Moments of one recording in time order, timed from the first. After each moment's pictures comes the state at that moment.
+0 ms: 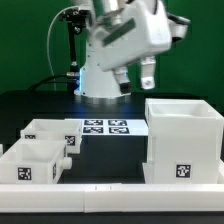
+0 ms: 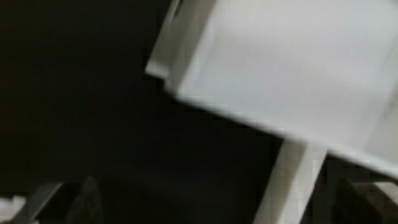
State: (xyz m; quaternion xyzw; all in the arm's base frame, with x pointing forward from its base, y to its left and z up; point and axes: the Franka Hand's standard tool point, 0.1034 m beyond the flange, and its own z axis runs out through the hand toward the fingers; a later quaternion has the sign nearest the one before) arm 0.547 -0.004 0.134 -0.81 0.56 -0.05 0.15
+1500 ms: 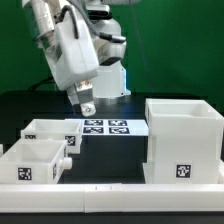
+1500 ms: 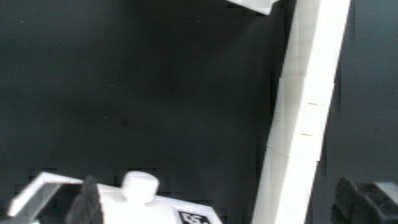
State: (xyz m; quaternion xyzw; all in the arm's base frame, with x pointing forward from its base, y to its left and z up) arm 0.603 -0.080 0.097 -0.76 0.62 0.01 0.18
